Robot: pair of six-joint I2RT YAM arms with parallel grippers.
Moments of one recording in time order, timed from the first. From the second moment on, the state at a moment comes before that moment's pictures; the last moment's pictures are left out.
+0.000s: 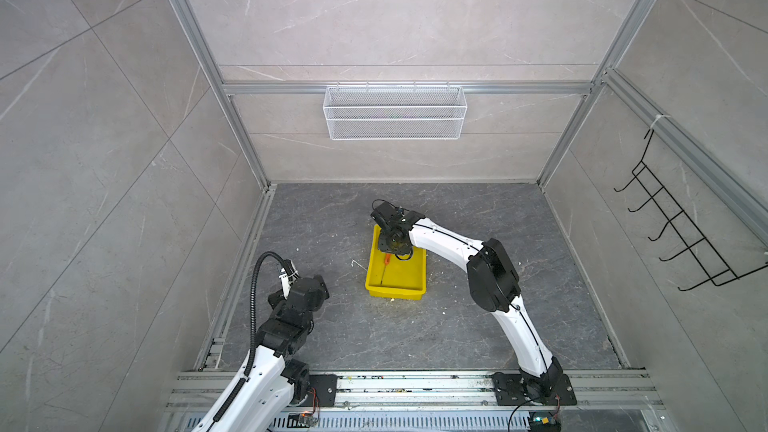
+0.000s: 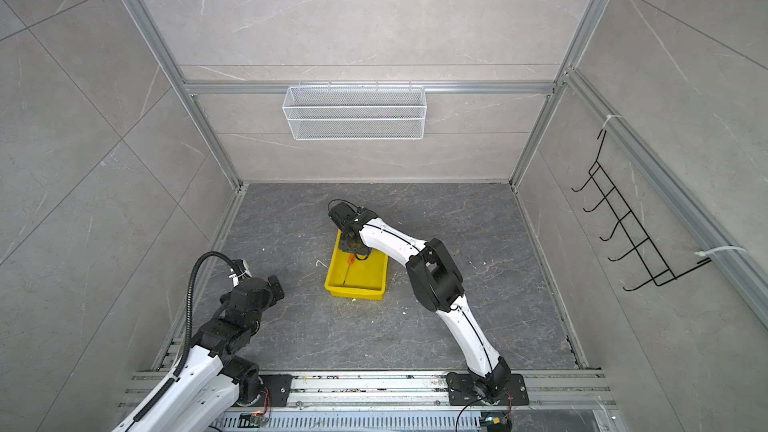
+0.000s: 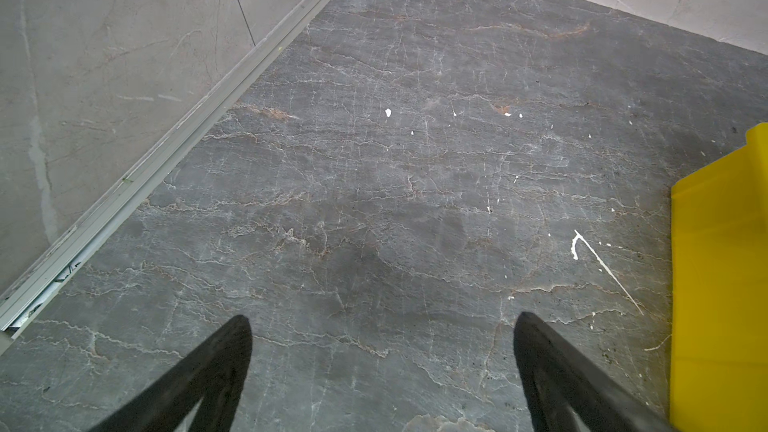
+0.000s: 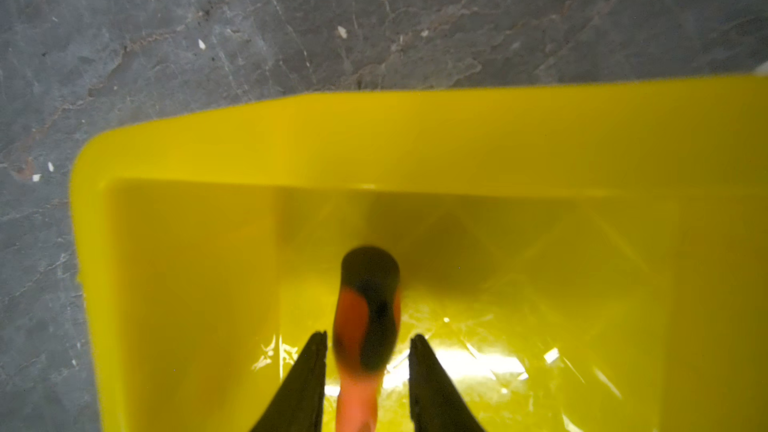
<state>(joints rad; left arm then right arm) -0.37 0.62 0.37 -0.46 -0.57 -0.53 0.77 2.37 2.06 -0.86 0.15 0.84</state>
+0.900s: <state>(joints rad) -0.37 0.67 0.37 -0.45 -0.54 -0.53 0.70 1.78 1.55 -0.84 0.24 0.70</state>
